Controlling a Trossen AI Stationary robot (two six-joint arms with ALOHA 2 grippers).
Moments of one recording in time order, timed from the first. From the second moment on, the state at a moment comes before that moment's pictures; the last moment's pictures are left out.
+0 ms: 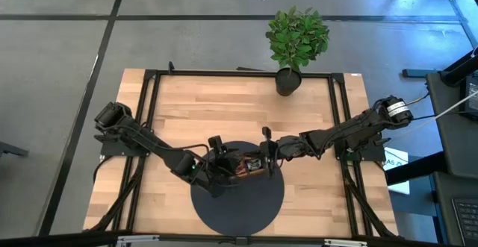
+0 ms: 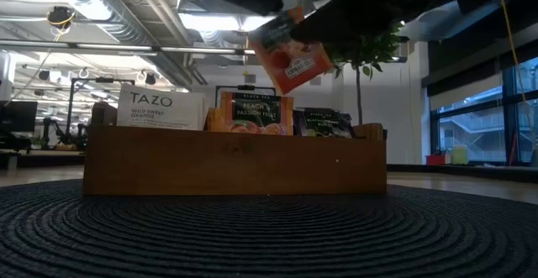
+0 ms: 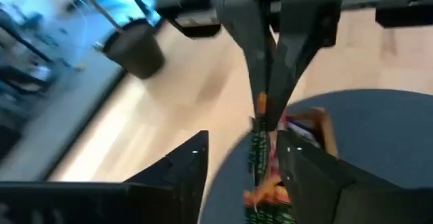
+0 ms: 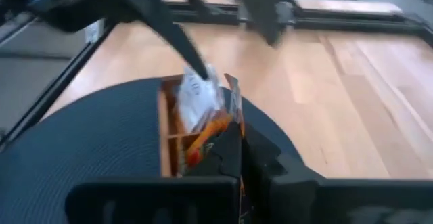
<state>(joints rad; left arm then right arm) -0.49 1.73 1.30 -0.42 -0.92 -0.37 0.28 1.52 0.78 0.36 0.21 0.05</state>
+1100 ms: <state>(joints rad) -0.42 1.72 1.30 -0.41 -0.63 -0.41 0.32 1.52 0.78 0.39 0.20 -0.06</state>
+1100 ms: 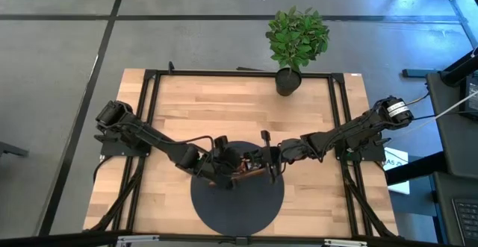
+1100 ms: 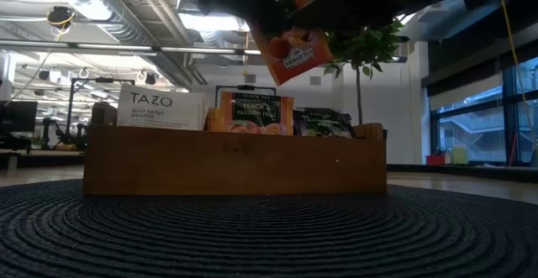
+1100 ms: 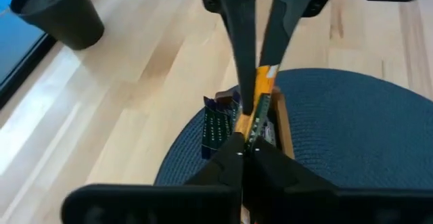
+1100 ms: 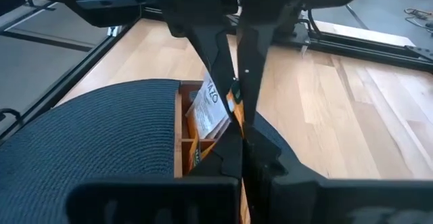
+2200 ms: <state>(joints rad) -0.46 1.72 1.35 -0.54 -0.31 -0.72 0.31 1.46 0.78 0.11 0.29 -0.03</state>
